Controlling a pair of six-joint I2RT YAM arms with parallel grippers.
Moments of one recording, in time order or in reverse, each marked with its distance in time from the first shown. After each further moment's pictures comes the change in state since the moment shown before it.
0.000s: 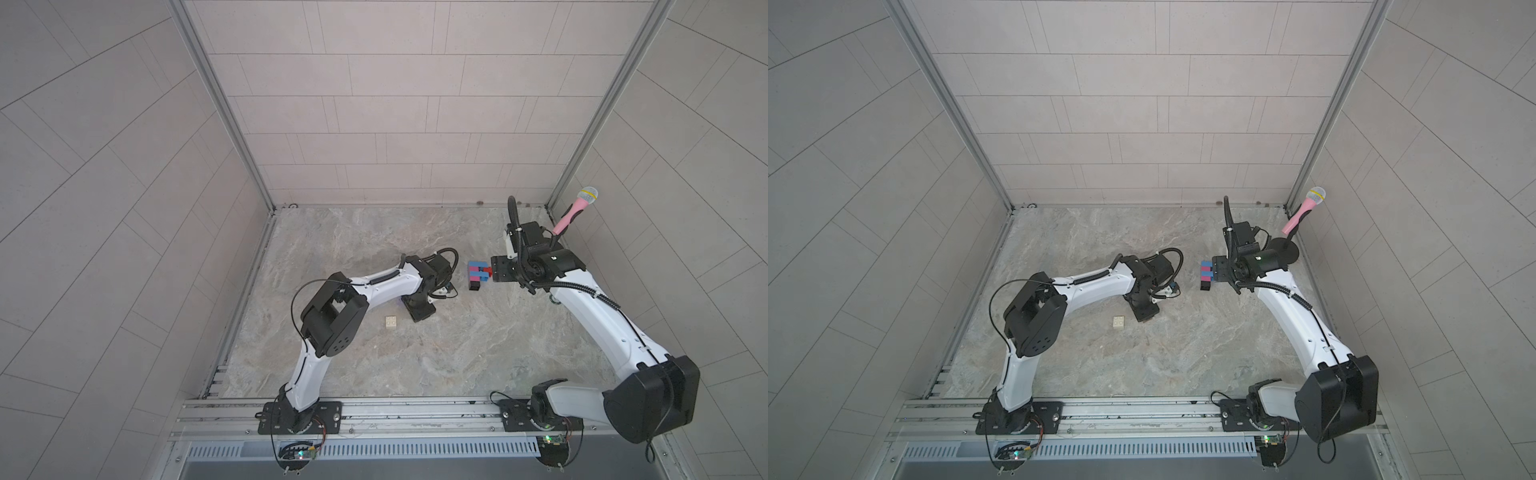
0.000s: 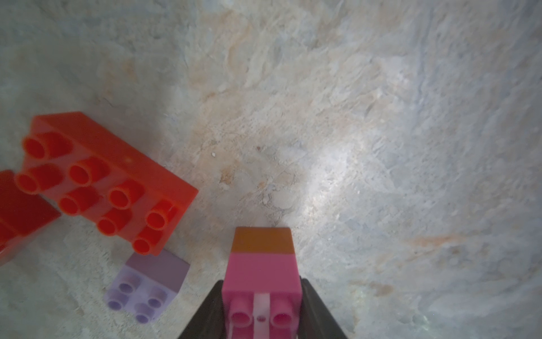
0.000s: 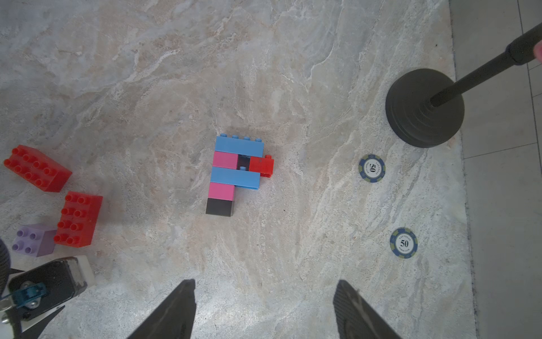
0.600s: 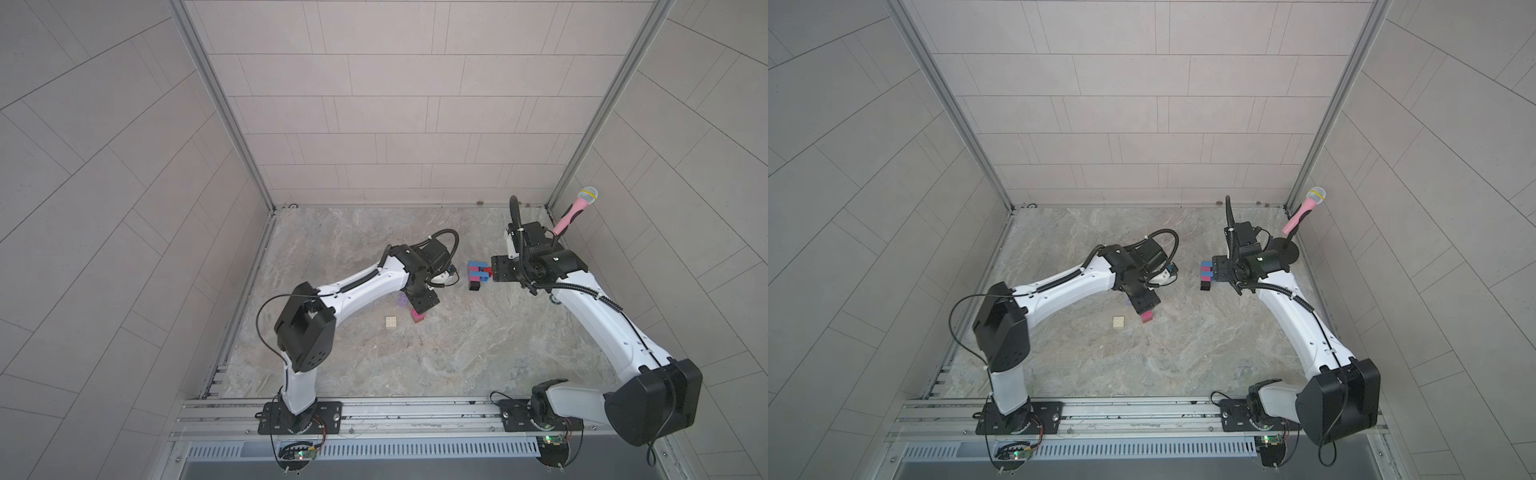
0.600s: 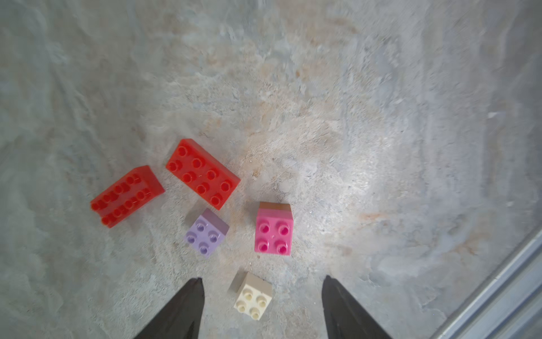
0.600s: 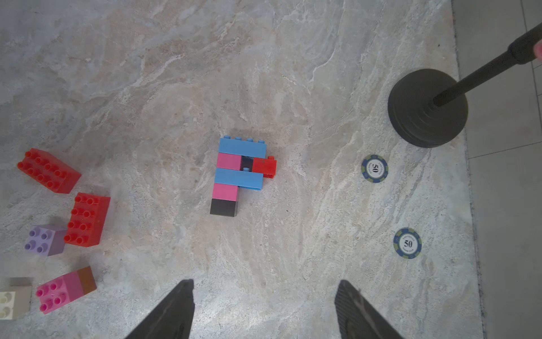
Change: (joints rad) left arm 0.016 -0.302 -0.019 -0.002 -0.011 -0.054; right arm 0.003 -0.012 0.000 0.000 -0.024 0.018
